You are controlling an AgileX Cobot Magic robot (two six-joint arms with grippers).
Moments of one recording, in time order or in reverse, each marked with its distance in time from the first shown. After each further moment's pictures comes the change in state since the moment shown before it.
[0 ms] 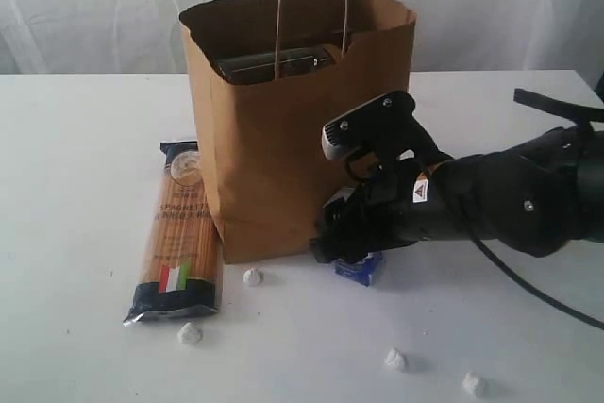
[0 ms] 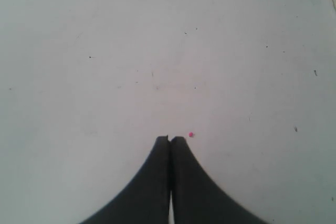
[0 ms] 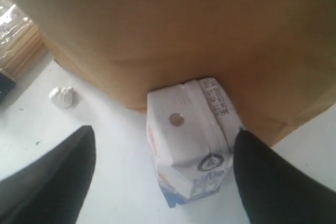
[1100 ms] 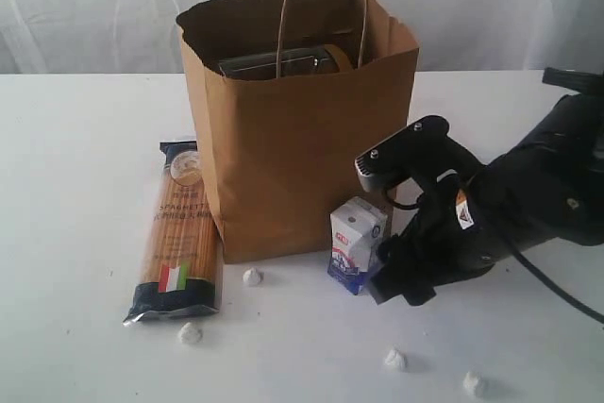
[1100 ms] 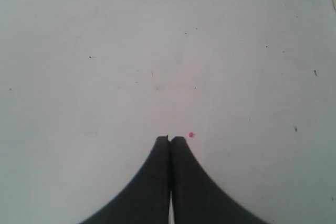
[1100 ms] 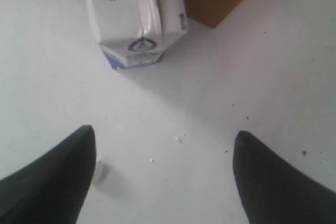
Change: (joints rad) left arm 0.000 0.000 0.000 0.000 0.000 0.000; right arm 0.000 -0.103 -0.031 -0.333 0.448 0.294
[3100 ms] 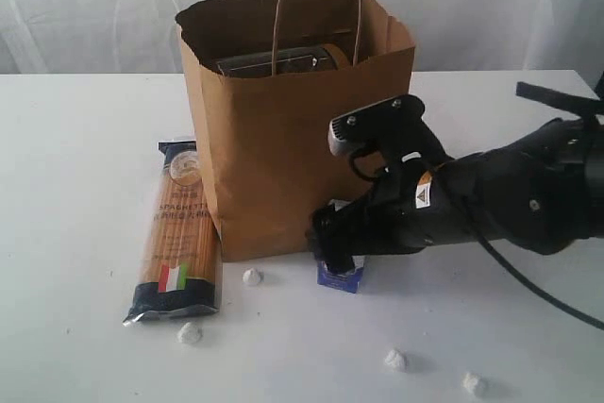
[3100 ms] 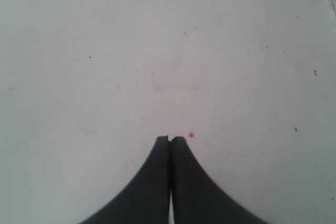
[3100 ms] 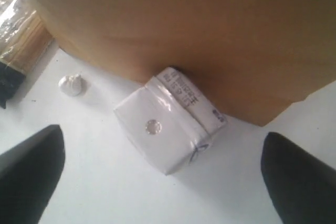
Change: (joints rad) left arm 0.000 0.000 0.000 -0.002 0.000 0.000; right arm 0.000 0.074 0.015 0.261 -0.367 -0.099
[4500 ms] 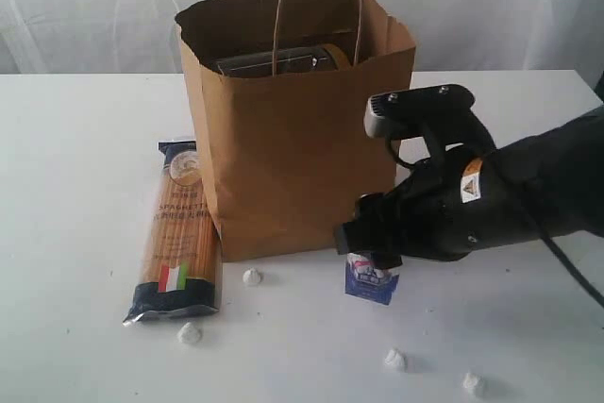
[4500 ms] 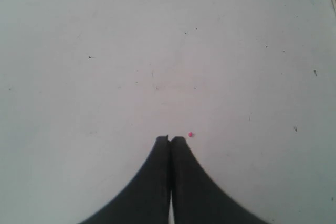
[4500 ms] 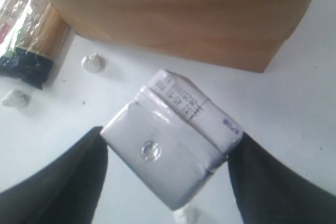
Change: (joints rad) left arm 0.000 0.000 0.000 0.000 0.000 0.000; right arm 0.000 -0.175 0.001 0.026 0.225 0.112
